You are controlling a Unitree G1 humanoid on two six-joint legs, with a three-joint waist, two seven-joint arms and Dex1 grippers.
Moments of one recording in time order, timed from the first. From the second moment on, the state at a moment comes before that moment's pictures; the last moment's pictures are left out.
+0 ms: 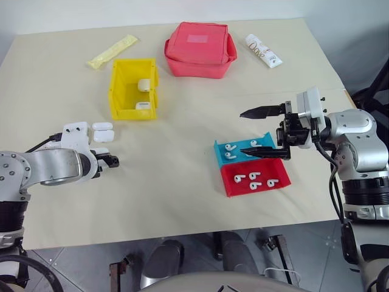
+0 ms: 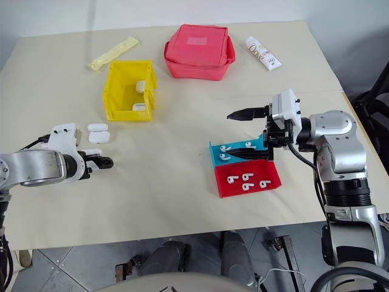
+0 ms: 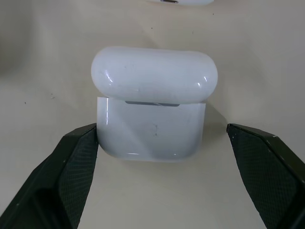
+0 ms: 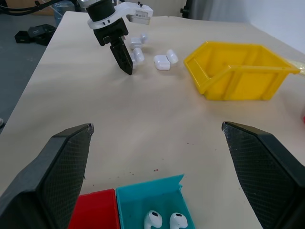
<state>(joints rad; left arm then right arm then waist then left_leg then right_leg) -0.39 1.00 0.02 -0.07 -1.95 1.18 1.16 -0.61 -0.68 -0.01 0.12 0.47 0.20 1.44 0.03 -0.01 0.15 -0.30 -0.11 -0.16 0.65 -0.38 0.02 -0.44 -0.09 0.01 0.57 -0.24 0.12</state>
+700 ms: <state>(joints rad) -0.35 1.16 -0.03 -0.07 -1.96 1.16 1.03 -0.60 -0.70 -0.01 0.12 0.47 0.20 1.42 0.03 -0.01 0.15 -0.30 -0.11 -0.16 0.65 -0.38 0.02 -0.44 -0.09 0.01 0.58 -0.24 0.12</state>
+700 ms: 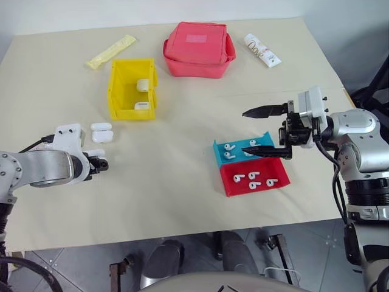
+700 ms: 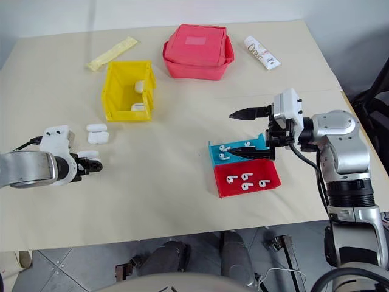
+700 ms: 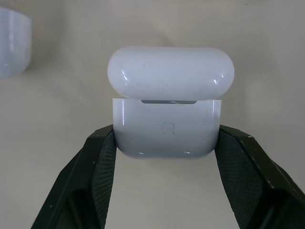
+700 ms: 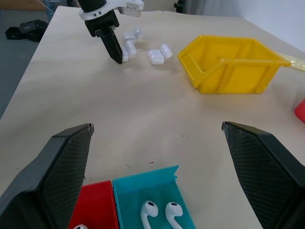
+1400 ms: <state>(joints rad) -0.23 0.82 -0.04 -0.34 -0.81 0.37 -0.57 -0.40 -0.79 -0.08 -0.16 0.48 0.48 1.16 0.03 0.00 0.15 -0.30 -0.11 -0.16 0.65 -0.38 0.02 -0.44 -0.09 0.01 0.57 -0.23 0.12</state>
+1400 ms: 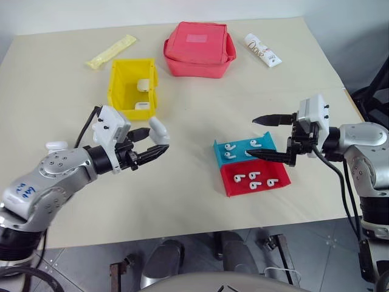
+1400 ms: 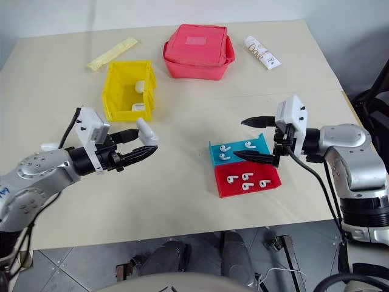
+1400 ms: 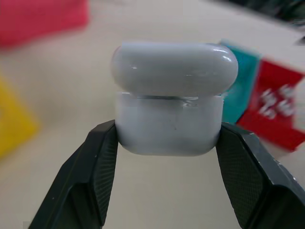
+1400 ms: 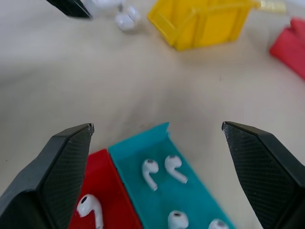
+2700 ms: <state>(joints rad) -0.17 0.33 -0.08 0.04 -0.51 -0.25 -1.21 0.03 -1.05 -0.33 -0.94 0.74 1.20 0.62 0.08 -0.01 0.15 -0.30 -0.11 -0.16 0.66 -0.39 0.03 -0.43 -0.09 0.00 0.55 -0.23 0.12</state>
